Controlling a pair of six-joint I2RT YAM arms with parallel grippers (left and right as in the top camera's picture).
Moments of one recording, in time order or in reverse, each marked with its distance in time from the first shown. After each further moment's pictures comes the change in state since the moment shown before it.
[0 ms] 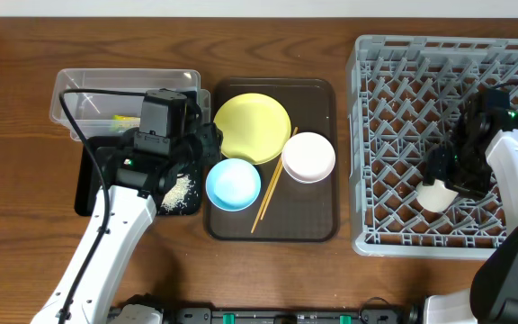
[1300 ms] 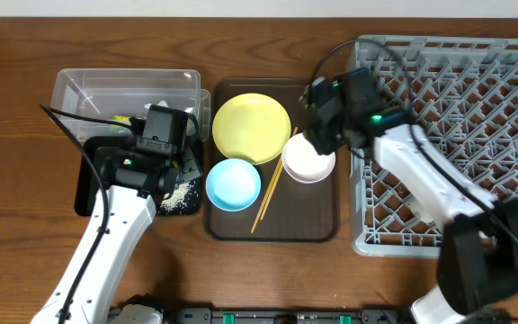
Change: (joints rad) left arm 0.003 0.000 0.000 -0.295 -0.365 -0.248; right arm 0.607 0.144 0.021 0.650 -0.158 -0.358
